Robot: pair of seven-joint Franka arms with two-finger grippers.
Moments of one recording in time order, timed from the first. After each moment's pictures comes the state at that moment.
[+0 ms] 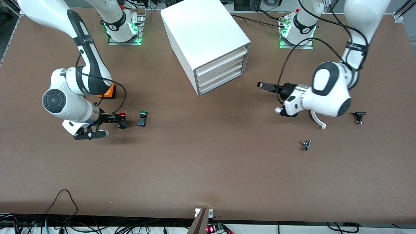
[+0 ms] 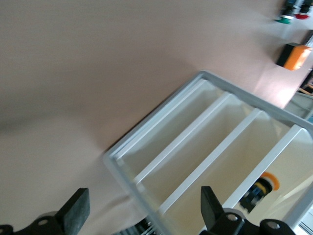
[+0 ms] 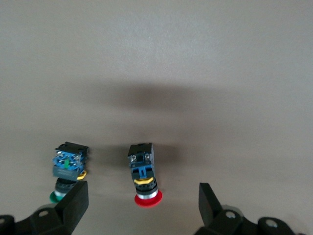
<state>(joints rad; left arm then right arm) 0.05 0.36 -0.33 -2.02 -0.75 1.82 0.16 0.12 0.44 0.01 -1.86 0.00 2.19 0.03</state>
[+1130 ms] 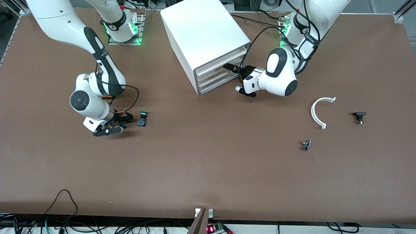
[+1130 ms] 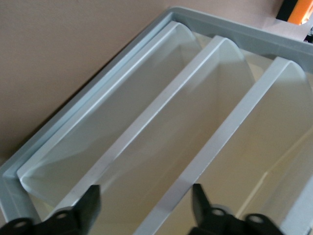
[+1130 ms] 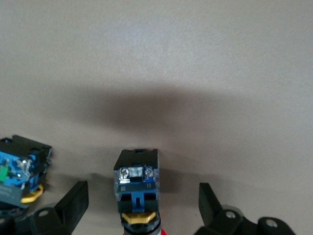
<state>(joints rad) -0.03 0.38 -0.52 -2.20 -0.93 2.04 0.25 0.13 0.50 0.01 -2.07 -0.01 2.52 -0.06</state>
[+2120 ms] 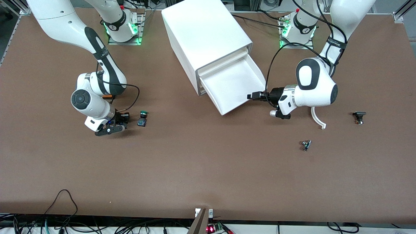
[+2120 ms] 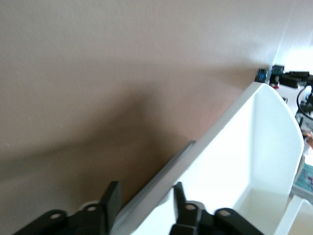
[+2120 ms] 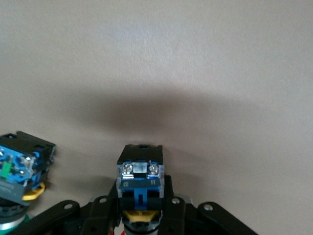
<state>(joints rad) 0.04 0.34 -0.35 -2.13 -0.92 2.21 0.30 0.13 0.50 0.02 -2.06 -0.01 2.53 -0.09</state>
